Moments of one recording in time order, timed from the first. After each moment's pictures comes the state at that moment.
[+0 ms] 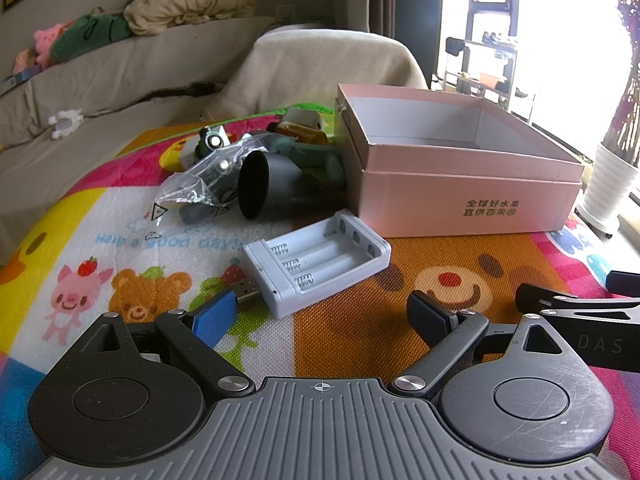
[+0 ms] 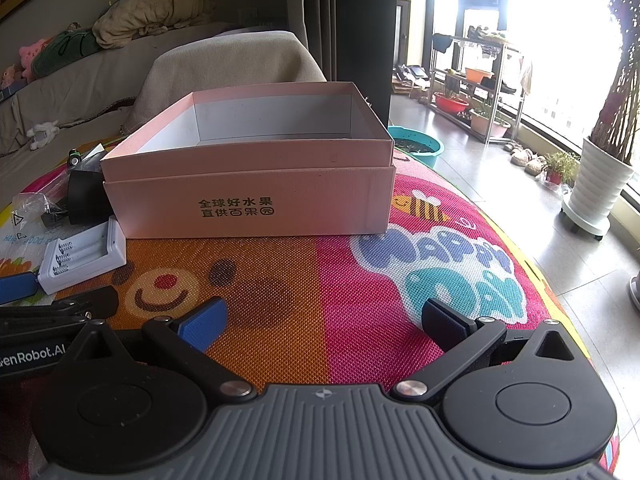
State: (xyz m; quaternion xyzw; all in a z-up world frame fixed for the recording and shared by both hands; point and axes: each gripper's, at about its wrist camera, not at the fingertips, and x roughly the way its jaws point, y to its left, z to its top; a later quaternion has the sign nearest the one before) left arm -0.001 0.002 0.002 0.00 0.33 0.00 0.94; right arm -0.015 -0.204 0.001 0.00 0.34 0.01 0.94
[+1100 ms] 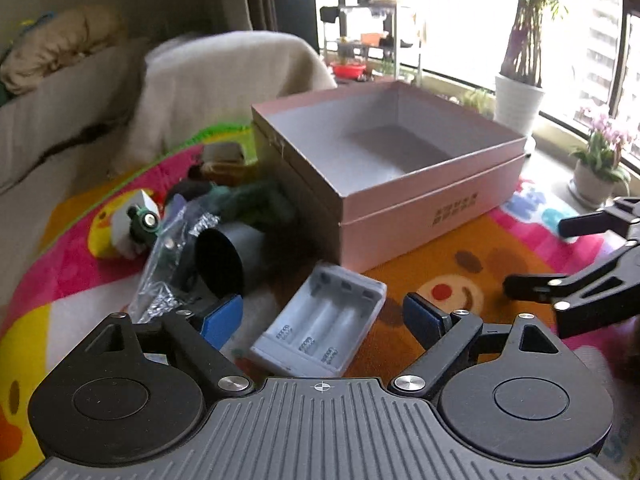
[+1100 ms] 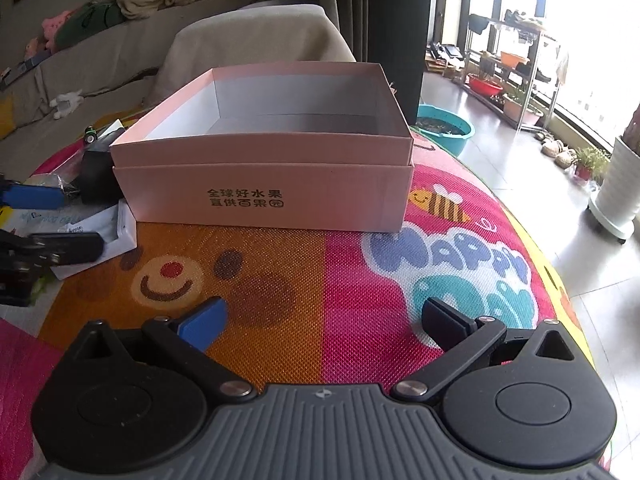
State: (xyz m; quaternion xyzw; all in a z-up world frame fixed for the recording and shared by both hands) left arm 0.049 0.023 0.021 0.11 0.35 -0.17 0.91; right arm 0.002 -0.217 0.013 -0.02 0.39 0.06 0.92
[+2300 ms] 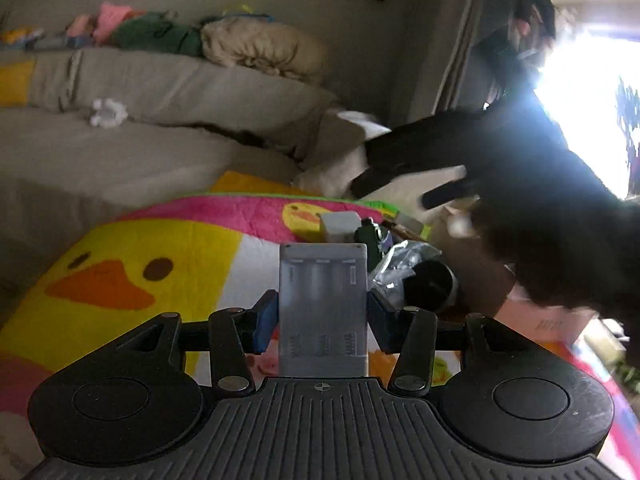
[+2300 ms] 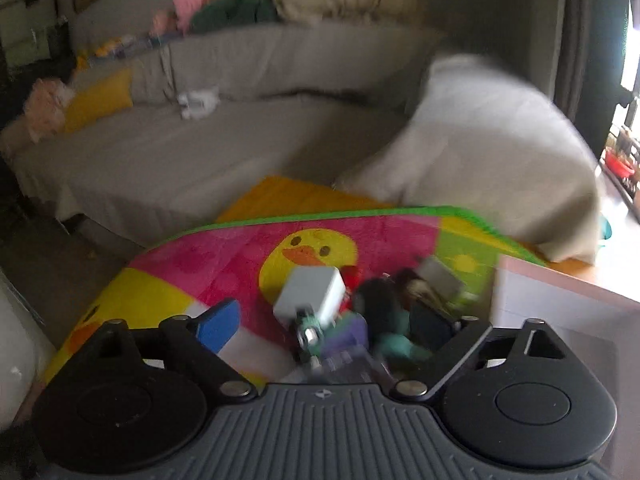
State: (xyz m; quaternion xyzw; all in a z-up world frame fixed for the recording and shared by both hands) left arm -0.039 0.175 0.004 -0.16 0.21 -0.01 0.96; right arm 0.144 0.015 0.090 -0.08 0.37 0.24 0.89
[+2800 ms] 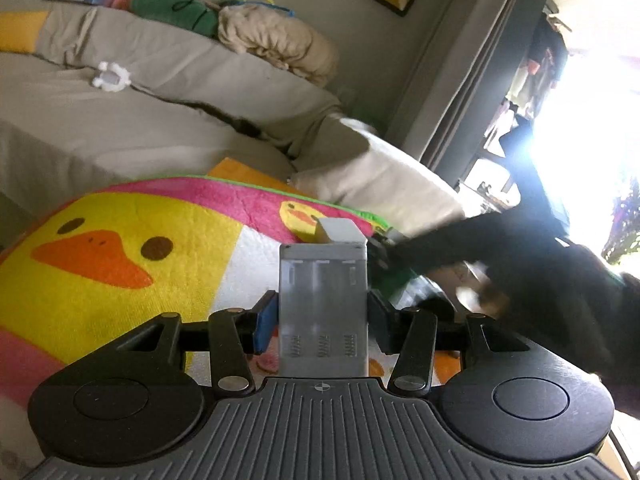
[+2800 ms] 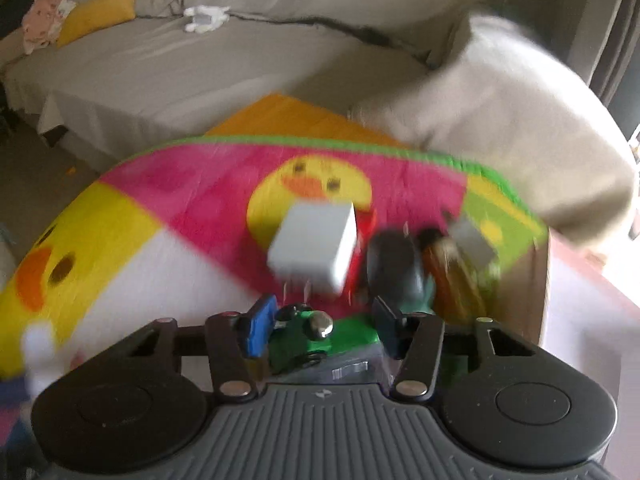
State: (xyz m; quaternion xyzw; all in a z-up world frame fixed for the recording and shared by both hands) left arm -0.045 0.198 -0.002 -0.23 0.20 -0.04 0.95; right arm 0.143 0.030 0.045 -0.17 0.43 0.25 0.85
